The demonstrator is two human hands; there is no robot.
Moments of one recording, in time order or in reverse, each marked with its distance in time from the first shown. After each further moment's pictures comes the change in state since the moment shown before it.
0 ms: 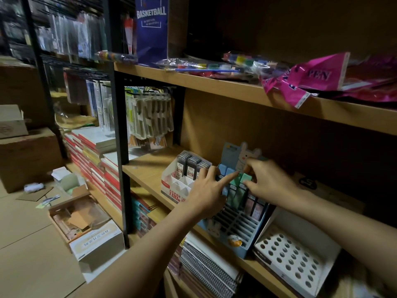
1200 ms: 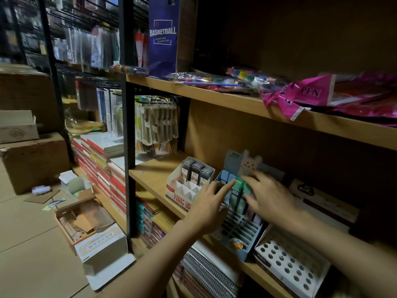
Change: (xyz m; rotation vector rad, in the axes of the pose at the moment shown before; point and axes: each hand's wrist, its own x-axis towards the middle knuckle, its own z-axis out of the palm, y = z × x) left_hand -0.030 0.003 0.007 -0.152 0.081 0.037; right_hand -0.023 0.006 0.023 -0.185 0.112 -0.093
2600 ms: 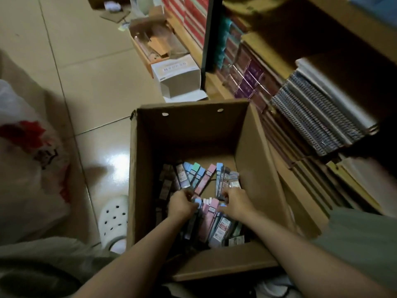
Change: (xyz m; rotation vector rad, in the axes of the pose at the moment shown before) left_hand -0.448 -0.053 0.224 -0.427 -0.251 -1.474; right_hand -0.287 -0.219 0.328 0.499 -1.112 0.091
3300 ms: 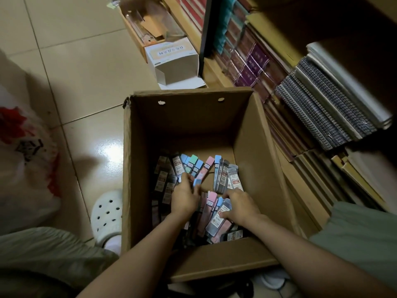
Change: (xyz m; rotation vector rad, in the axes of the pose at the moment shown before) left_hand 0.005 0.007 0.016 -0.171 0.094 0.142; right_hand 0.003 0.029 0.021 -0.166 -0.010 0.002
